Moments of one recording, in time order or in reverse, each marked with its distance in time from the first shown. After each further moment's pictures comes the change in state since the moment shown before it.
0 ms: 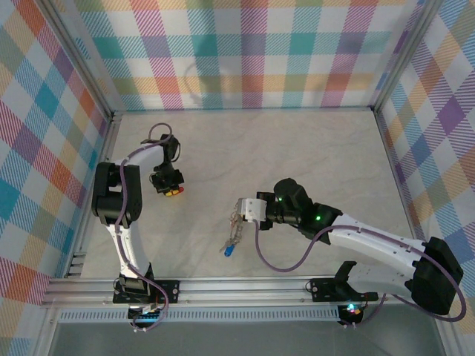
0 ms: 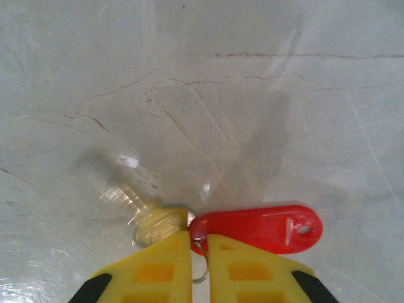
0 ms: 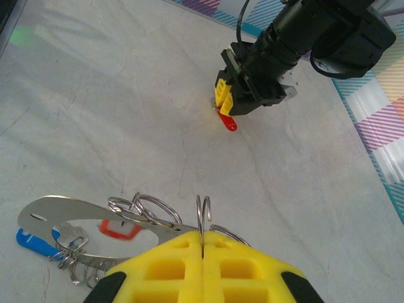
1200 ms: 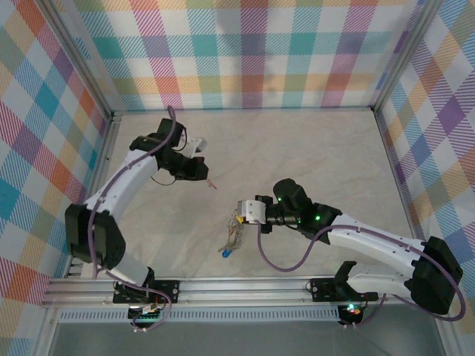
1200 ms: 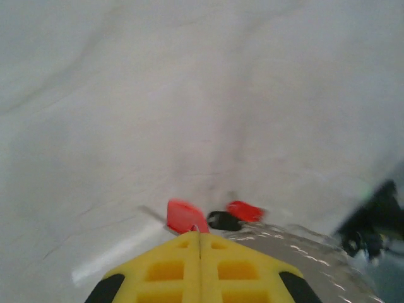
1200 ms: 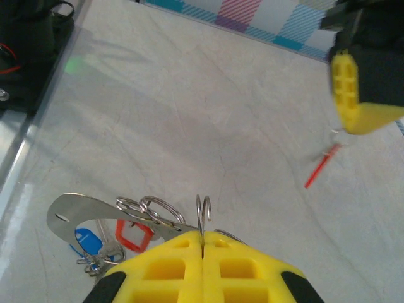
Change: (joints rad) left arm -0.182 -0.447 0.004 0.012 0.586 0.399; right arm -0.003 0.006 0.000 -0.008 -0.137 0.074
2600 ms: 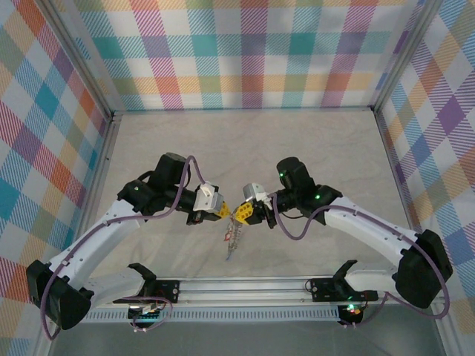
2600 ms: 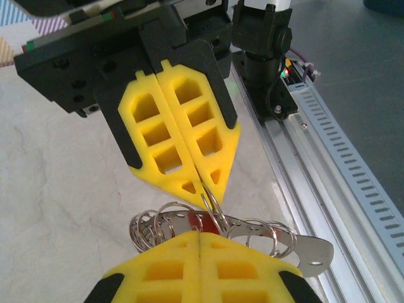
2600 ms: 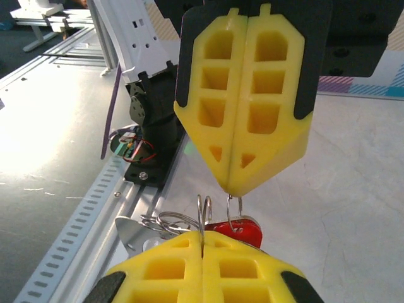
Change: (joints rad) left arm -0.258 -0.421 -0.351 0.208 0.337 0.989; right arm -0.173 0.113 0.158 -0.144 -0.597 0.108
